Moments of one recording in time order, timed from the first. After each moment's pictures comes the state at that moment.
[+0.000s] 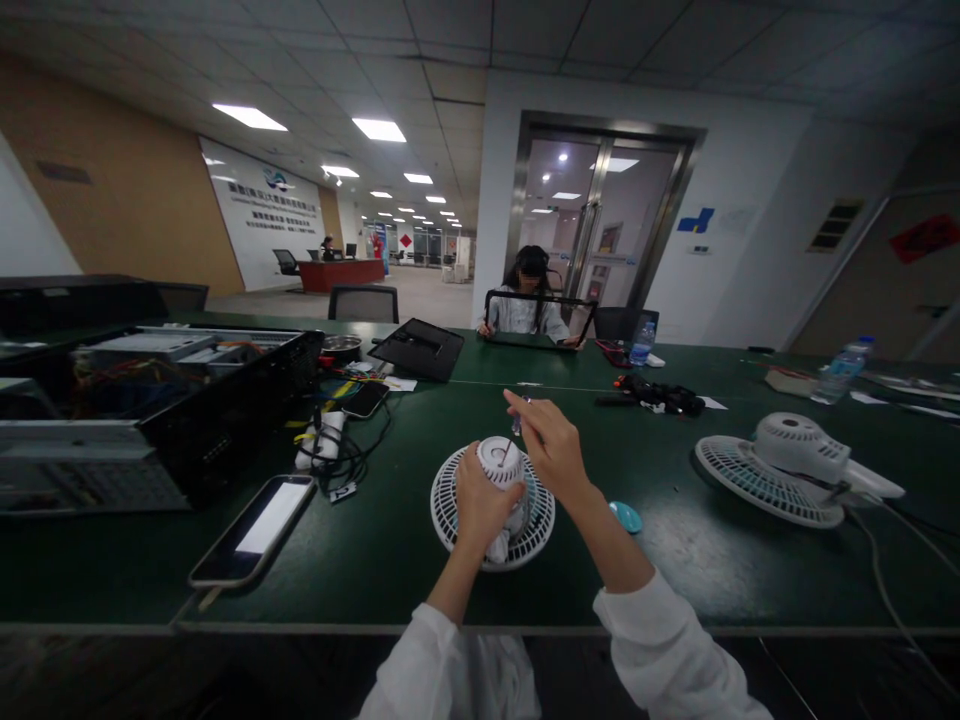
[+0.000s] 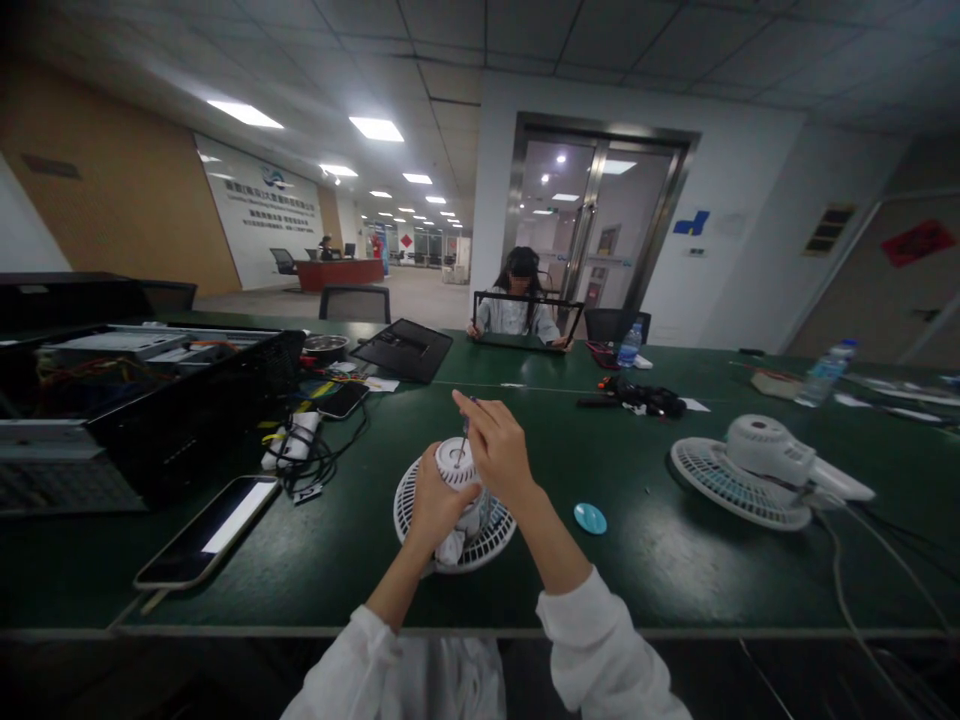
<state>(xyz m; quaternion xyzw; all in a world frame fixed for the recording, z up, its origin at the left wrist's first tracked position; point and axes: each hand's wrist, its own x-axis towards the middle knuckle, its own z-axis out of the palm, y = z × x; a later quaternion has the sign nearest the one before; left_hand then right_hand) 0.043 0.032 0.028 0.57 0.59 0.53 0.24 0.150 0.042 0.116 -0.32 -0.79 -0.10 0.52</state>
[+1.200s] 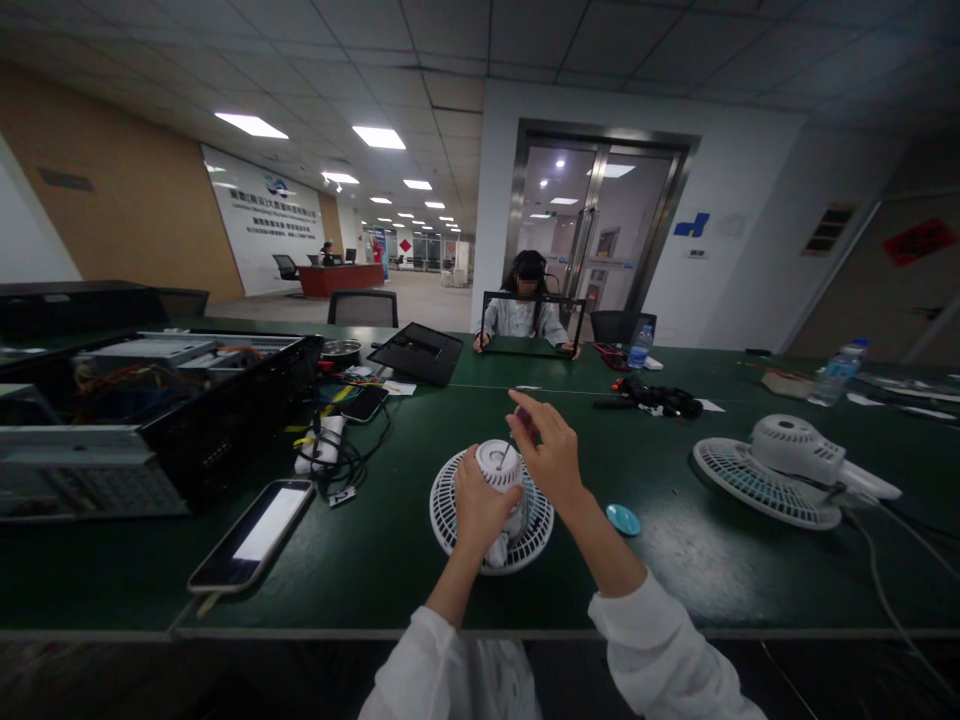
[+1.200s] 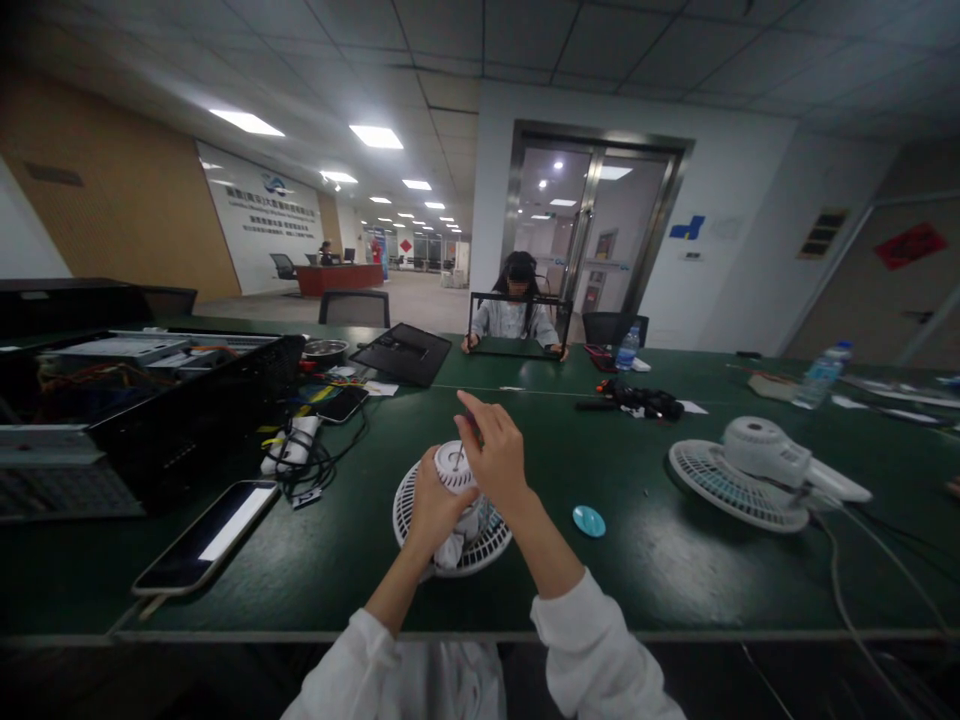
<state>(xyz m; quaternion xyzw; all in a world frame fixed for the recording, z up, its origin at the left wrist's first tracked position) 0.043 0.033 0.025 0.57 0.58 0.53 0.24 0.143 0.040 0.115 -0.34 -0.75 -0.13 0.56</state>
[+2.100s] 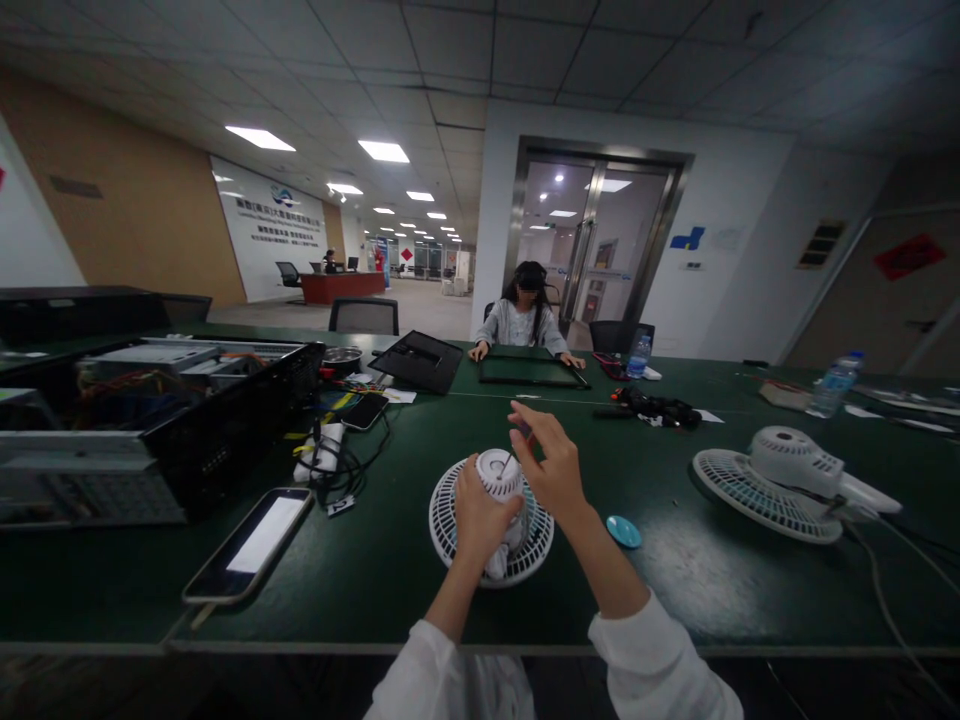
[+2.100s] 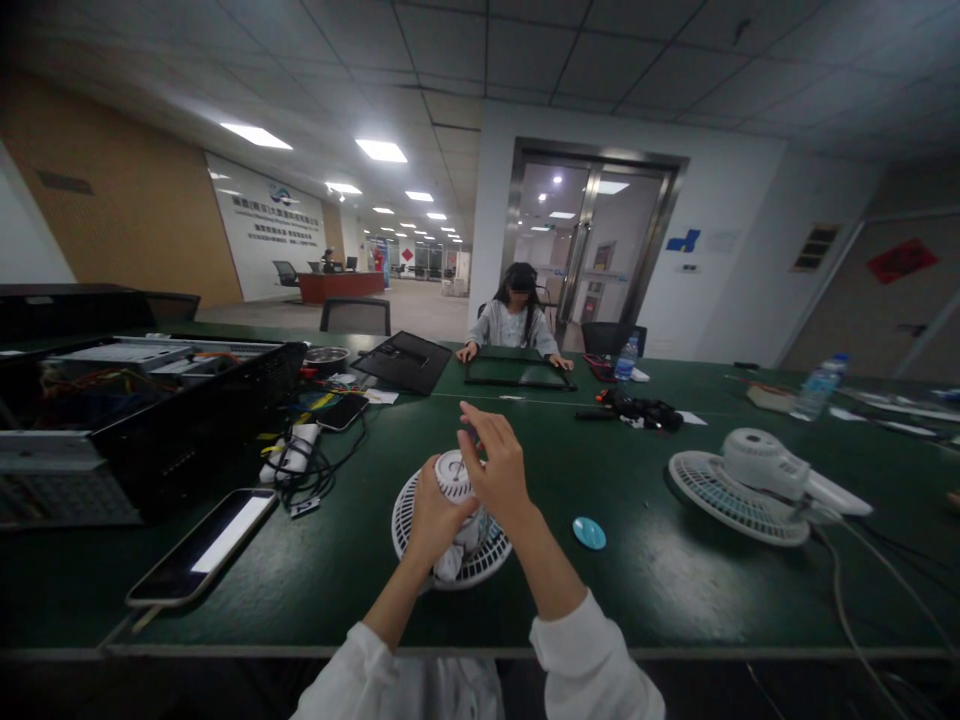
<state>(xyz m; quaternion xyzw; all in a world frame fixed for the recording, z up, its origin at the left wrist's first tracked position) 0.044 0.033 0.025 0.57 0.58 0.53 0.23 0.145 0.033 0.116 -0.34 -0.75 -0.09 0.56</state>
